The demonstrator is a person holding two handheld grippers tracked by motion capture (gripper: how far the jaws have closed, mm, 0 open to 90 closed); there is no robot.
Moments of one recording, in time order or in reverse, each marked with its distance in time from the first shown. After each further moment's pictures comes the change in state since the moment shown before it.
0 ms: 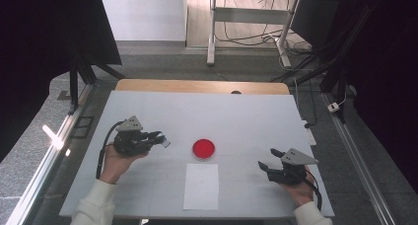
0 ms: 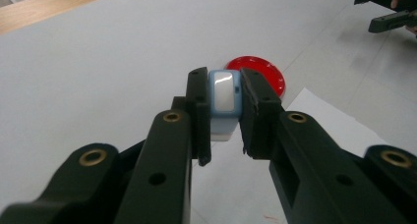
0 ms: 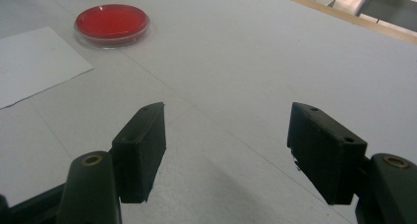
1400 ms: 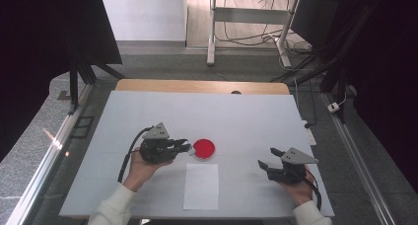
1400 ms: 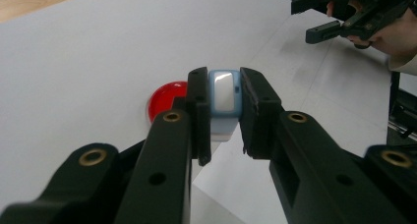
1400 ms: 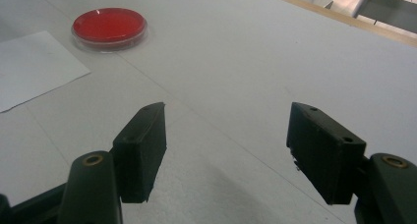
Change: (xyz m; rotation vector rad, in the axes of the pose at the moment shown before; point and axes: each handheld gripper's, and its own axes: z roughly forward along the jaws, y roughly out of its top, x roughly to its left) left arm -0.051 0.016 0.044 -0.028 -0.128 0.047; right arm -0.001 0.001 0.002 -0.011 -0.001 0.007
